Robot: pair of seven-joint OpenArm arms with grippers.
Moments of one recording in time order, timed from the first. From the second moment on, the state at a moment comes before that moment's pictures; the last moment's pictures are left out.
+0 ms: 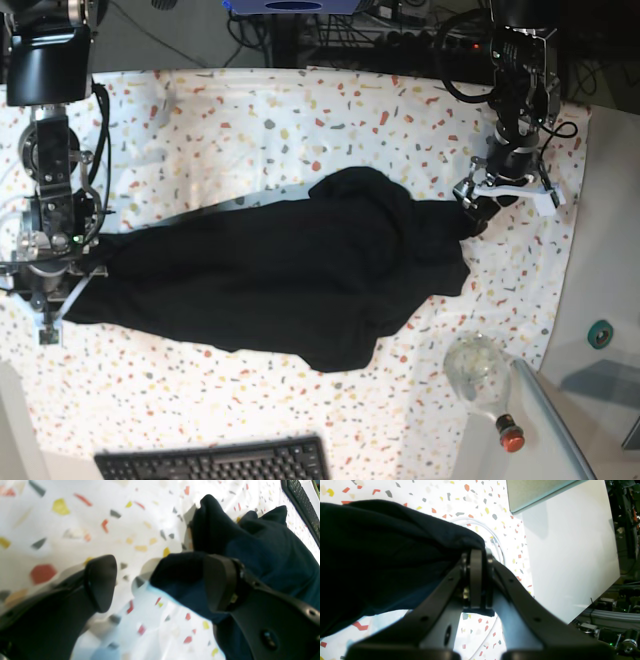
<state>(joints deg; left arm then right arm) 10.3 -11.8 -12.7 65.6 -44.5 -9.7 9.6 5.0 12.0 1.9 83.3 -23.3 -10.0 -47.0</state>
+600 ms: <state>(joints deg) 7.9 -23.8 -5.2 89.5 -45.3 -1.4 30.3 3.9 13.0 5.9 78.8 -23.3 -9.8 -44.4</state>
